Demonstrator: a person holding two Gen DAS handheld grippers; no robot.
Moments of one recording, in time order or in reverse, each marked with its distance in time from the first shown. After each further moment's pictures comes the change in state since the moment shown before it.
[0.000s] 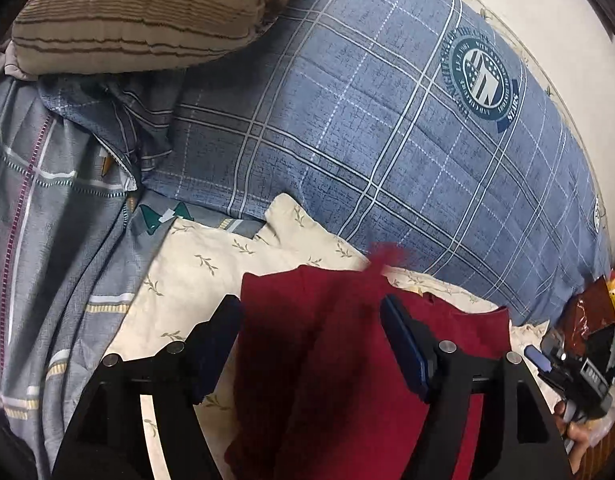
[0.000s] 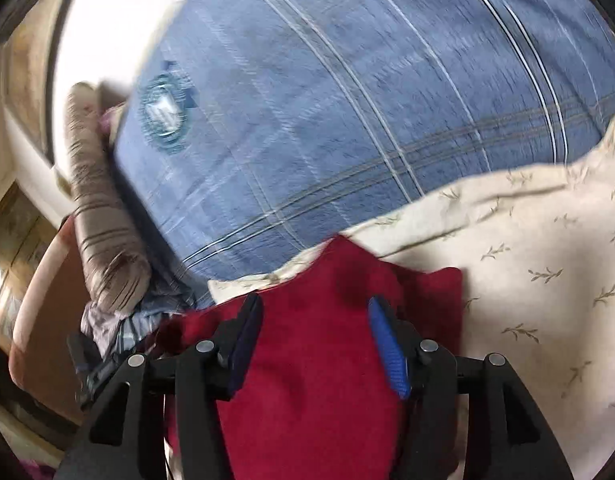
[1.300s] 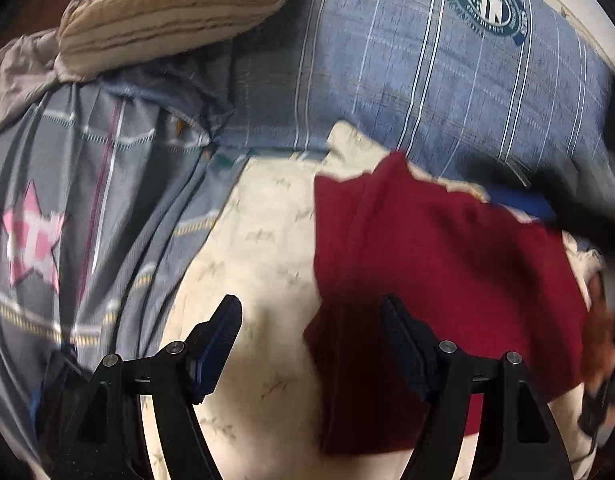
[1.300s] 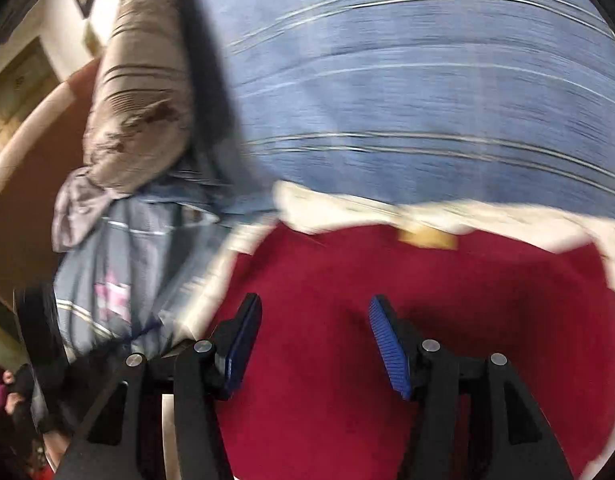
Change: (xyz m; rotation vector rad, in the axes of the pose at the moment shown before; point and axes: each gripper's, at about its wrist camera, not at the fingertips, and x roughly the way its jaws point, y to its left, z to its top) left arm -0.053 -0.018 -0.072 0.107 0.076 0.291; right arm 0.144 0.179 -0.037 -0.282 0.262 -0.039
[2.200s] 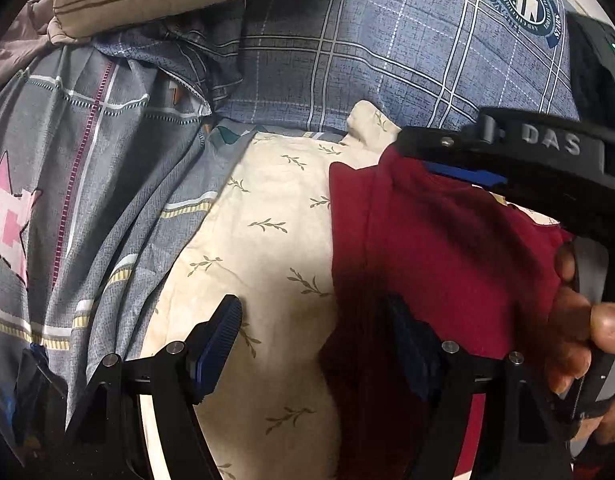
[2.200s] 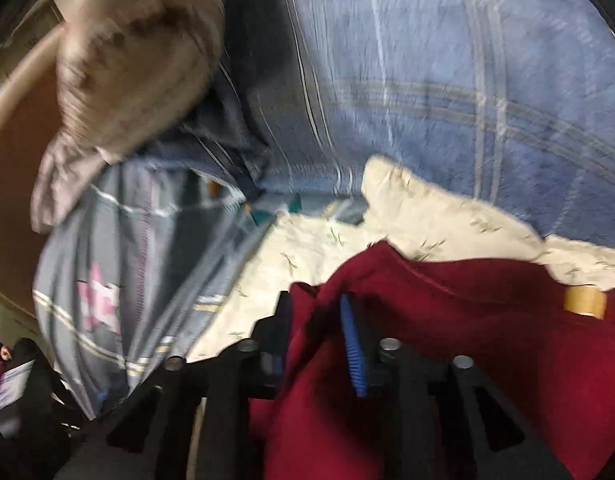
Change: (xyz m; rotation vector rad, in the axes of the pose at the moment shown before) left arm 0.040 0.013 0.013 -0.071 0.050 -0.015; right arm 0.070 0.033 0.016 -0.102 0.073 0.029
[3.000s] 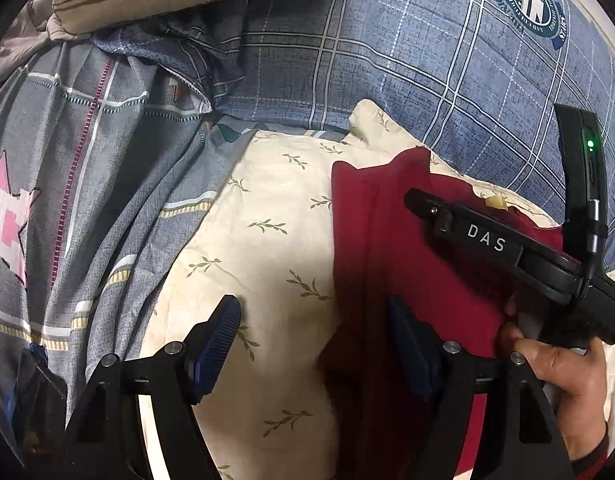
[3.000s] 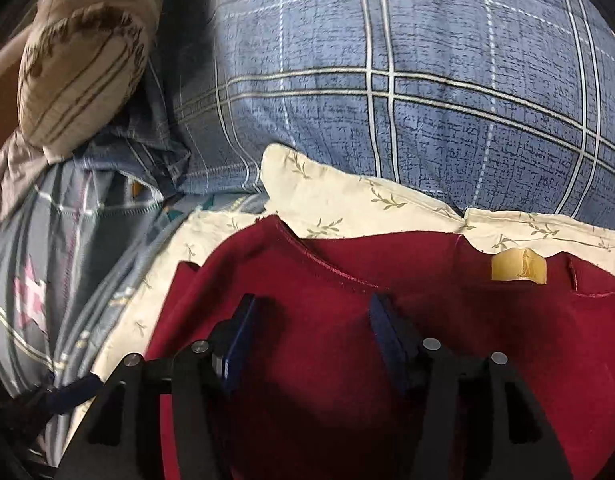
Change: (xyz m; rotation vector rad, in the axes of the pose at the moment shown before) left arm 0.004 0.000 0.002 -0.013 0.014 -0.002; right arm 0.019 -0.037 -0.024 0.028 -0.052 -0.210
